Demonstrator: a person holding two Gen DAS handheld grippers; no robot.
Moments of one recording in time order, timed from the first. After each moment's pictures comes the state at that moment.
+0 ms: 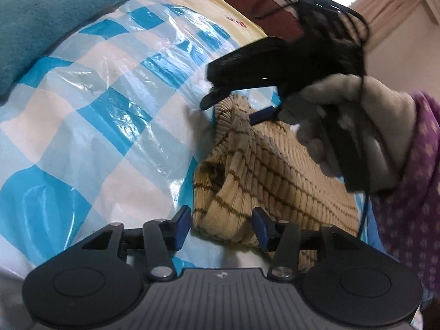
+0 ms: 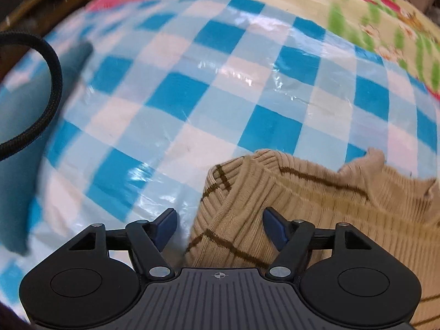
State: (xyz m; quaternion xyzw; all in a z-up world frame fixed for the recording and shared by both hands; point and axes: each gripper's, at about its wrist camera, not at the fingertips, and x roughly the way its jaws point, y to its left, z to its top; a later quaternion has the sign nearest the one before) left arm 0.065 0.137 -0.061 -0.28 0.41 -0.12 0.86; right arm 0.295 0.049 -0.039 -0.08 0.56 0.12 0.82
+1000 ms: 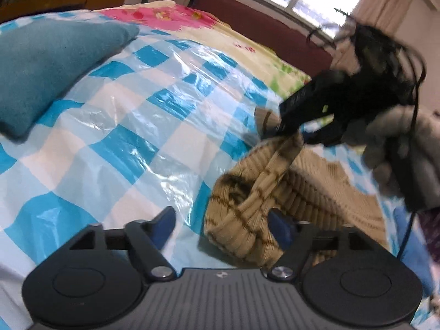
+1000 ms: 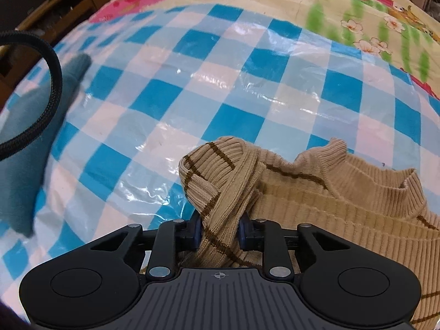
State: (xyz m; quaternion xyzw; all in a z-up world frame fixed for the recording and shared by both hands) left arm 0.060 0.114 -0.050 -0.21 0.36 -0.05 0.91; right arm 0.285 -0.020 -0.009 -0.02 0.55 0.15 0.82
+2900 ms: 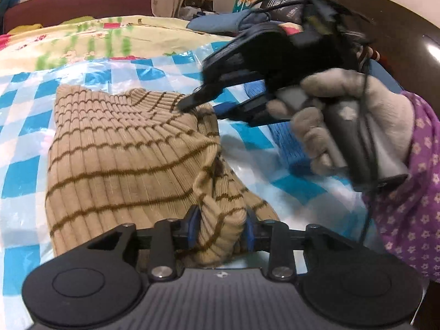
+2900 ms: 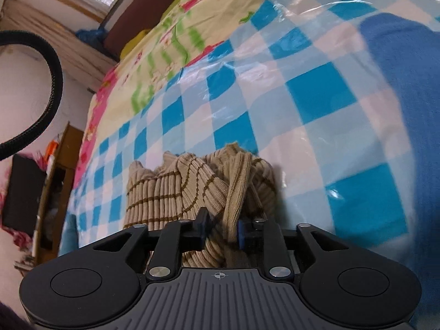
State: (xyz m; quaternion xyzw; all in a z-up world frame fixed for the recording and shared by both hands) left arm 0.074 -0.152 -0.036 0.01 0.40 -0.36 0.84; right arm 0.183 -0.374 -0.031 0.35 0.44 0.06 0.82
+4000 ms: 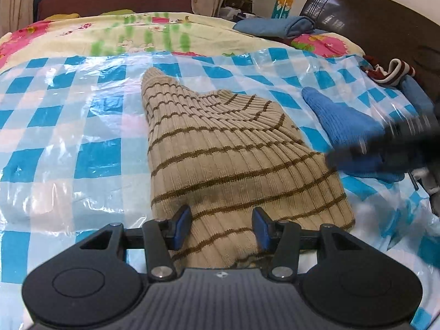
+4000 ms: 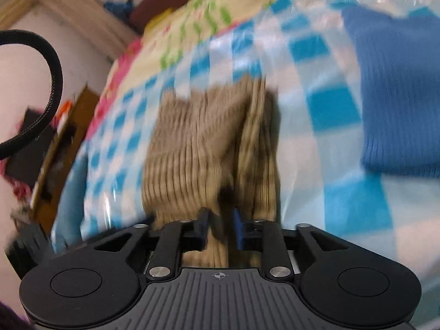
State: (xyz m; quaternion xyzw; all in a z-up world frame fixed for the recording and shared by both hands) left arm 0.102 -0.079 -0.042 0.00 0.41 -0.29 0.87; right arm 0.088 -0.356 -0.001 0.31 0.44 0.09 0.84
